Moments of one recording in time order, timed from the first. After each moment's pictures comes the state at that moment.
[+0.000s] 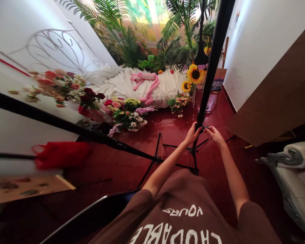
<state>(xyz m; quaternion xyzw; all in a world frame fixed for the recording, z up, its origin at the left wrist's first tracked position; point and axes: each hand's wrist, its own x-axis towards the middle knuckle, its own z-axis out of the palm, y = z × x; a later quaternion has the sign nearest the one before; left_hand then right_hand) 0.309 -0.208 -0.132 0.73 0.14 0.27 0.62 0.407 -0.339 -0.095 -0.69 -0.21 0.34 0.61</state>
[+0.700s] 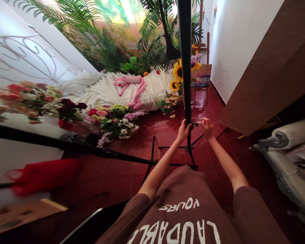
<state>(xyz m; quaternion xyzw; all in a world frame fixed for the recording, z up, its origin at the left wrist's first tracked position) 0.310 -0.211 -0.140 0.75 0.16 0.29 0.57 0.412 -0.347 -0.108 -0.81 -0.34 -0.05 0.48</state>
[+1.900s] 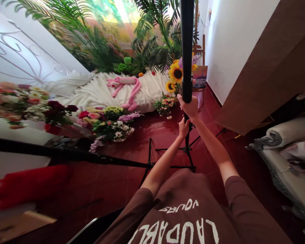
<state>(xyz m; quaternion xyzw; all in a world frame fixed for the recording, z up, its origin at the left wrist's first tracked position) 0.342 -0.208 -0.103 0.69 0.21 0.30 0.62 0.386 -0.231 0.049 -0.73 -0.28 -0.02 0.62</state>
